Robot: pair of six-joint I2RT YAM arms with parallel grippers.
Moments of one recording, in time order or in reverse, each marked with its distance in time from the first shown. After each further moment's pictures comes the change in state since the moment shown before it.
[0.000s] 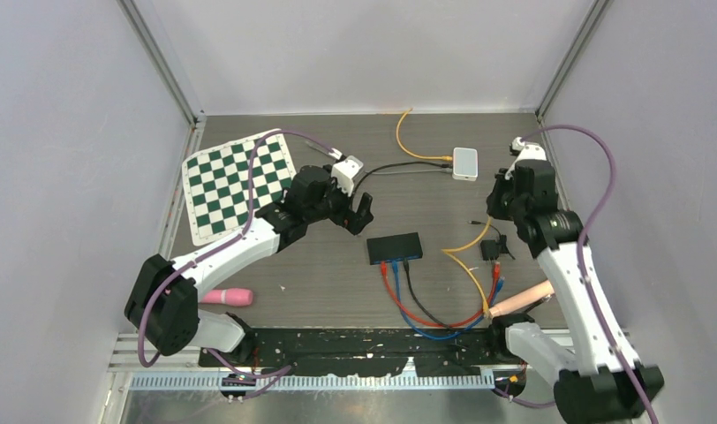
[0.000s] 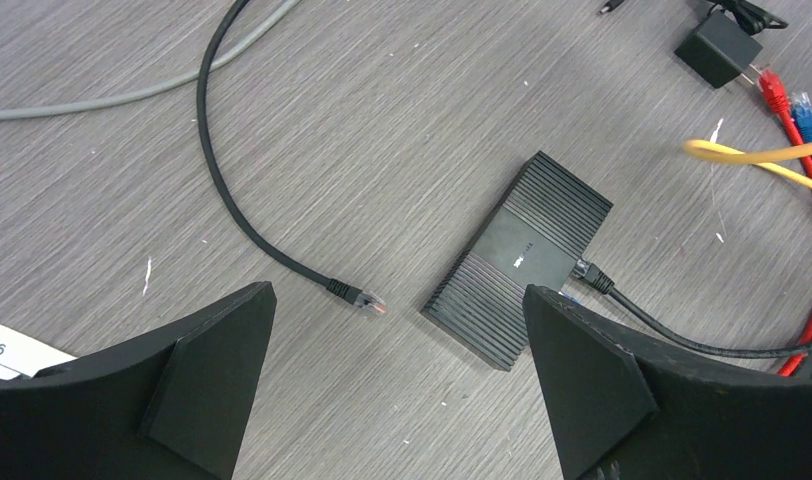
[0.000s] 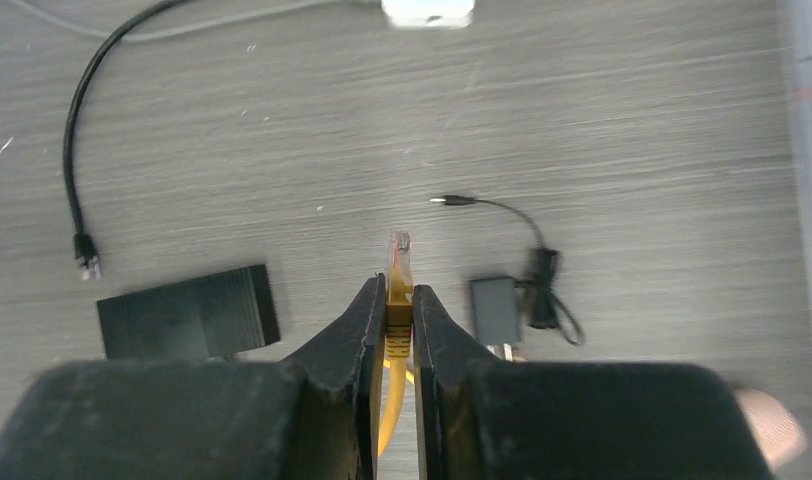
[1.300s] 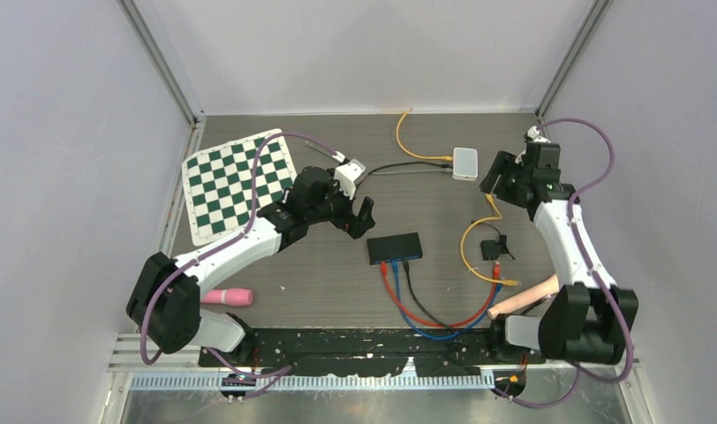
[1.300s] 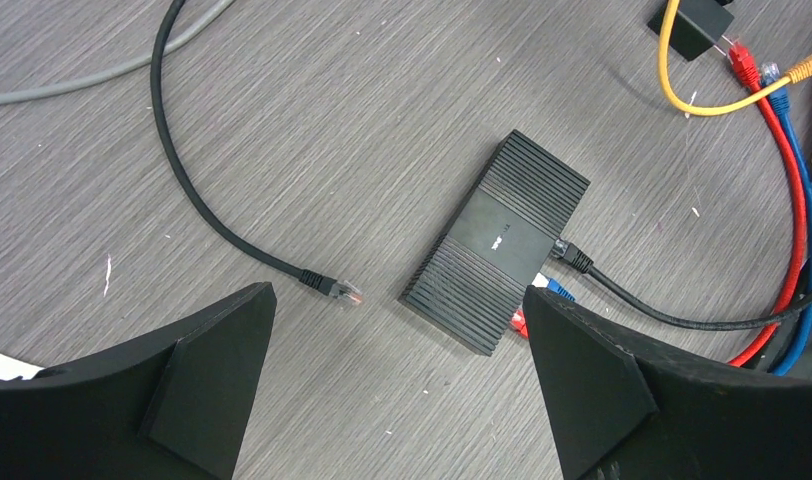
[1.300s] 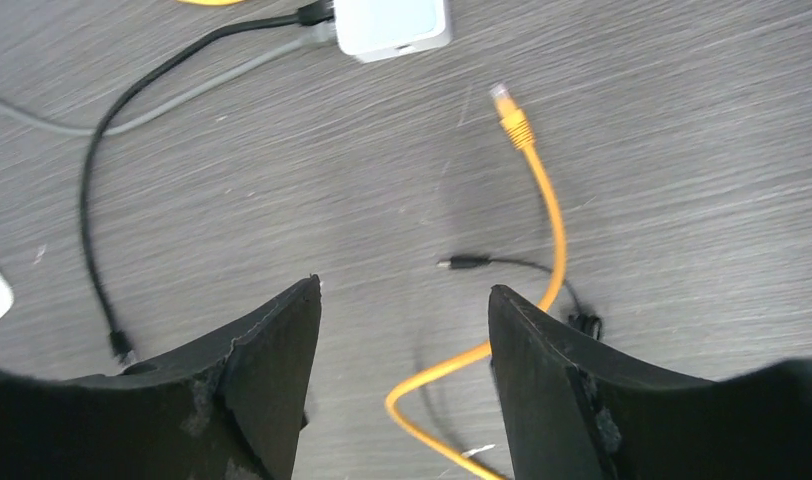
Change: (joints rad) left arm 0.000 0.014 0.000 -0.021 0.063 0.002; right arm -0.252 0.426 0.039 0.218 -0.251 0.089
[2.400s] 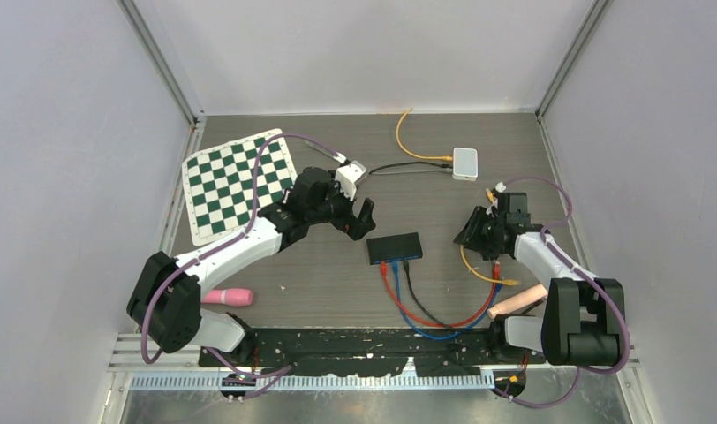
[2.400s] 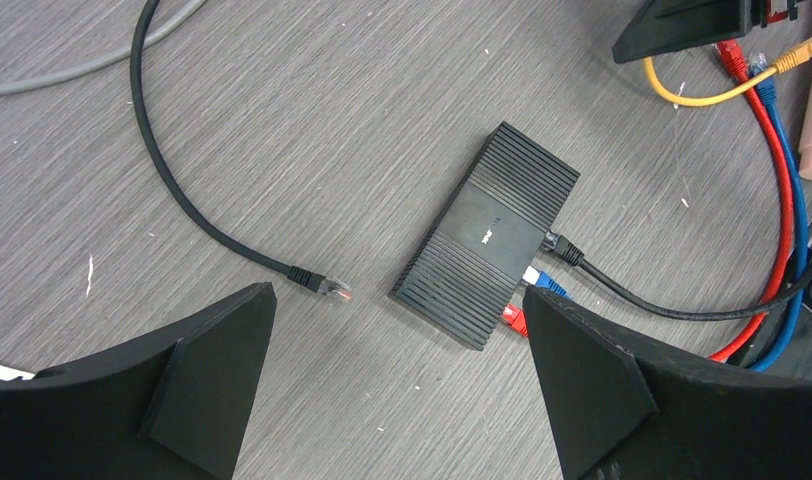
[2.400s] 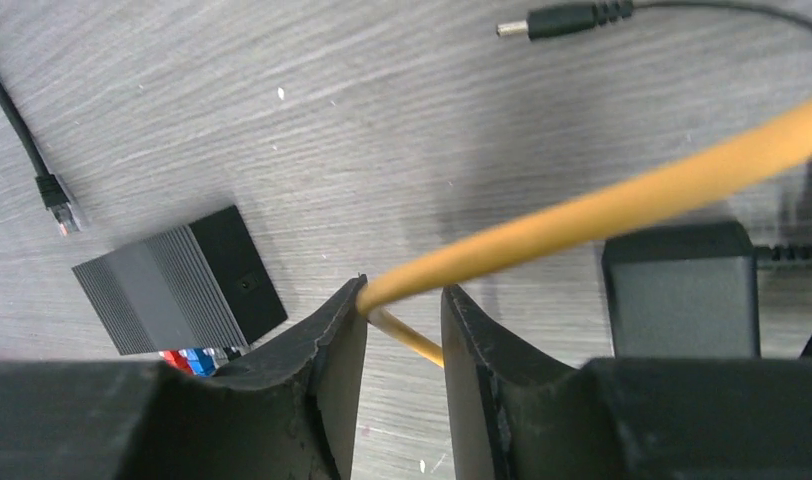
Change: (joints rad) left arm 0.000 0.005 -0.002 -0.004 0.023 -0.005; right arm 0.070 -0.067 -0.469 0.189 -0.221 0.134
